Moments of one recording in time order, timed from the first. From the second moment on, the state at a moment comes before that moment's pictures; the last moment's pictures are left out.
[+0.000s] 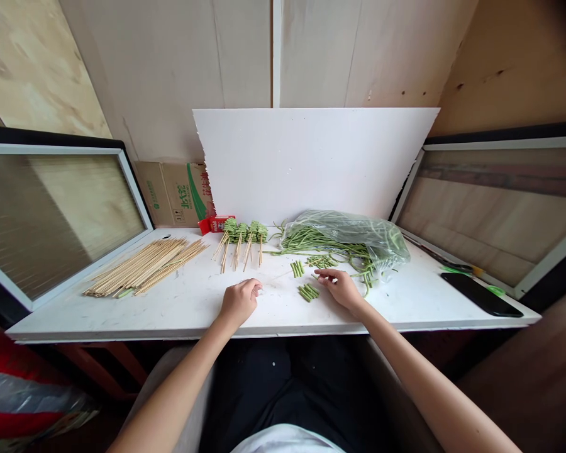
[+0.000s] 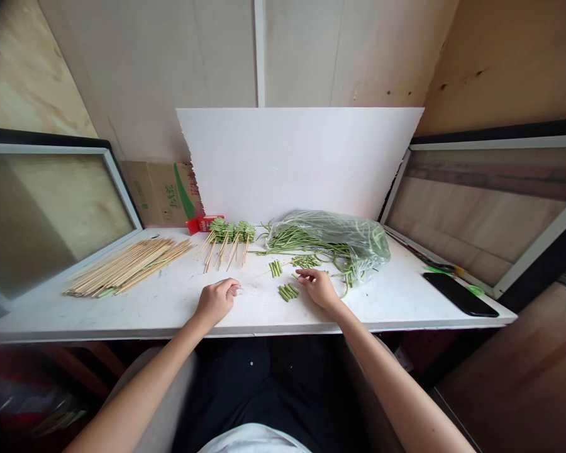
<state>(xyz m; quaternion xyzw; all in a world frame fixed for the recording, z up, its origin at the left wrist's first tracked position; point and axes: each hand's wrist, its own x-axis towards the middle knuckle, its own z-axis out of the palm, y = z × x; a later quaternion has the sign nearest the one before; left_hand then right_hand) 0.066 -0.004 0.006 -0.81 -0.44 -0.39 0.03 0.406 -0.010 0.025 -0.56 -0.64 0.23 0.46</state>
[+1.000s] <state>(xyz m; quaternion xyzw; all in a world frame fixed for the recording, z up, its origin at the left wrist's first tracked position) 0.065 -0.002 0.002 -0.82 -0.41 -0.40 0.04 0.416 -0.011 0.025 -0.41 -0.48 0.52 0.58</state>
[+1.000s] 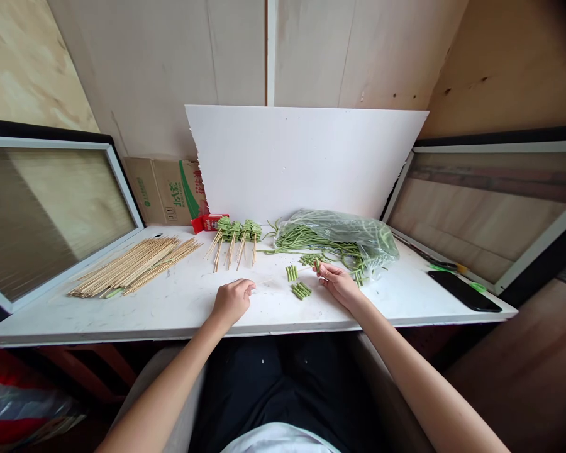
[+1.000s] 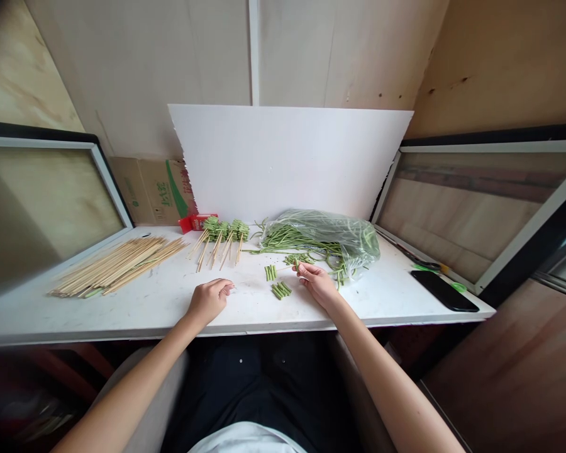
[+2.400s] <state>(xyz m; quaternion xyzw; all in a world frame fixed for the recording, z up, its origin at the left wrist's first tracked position) 0.068 -0.003 0.006 -0.81 -0.42 -0.41 0.03 0.409 -0.015 0.032 -0.44 -0.46 0.48 0.60</state>
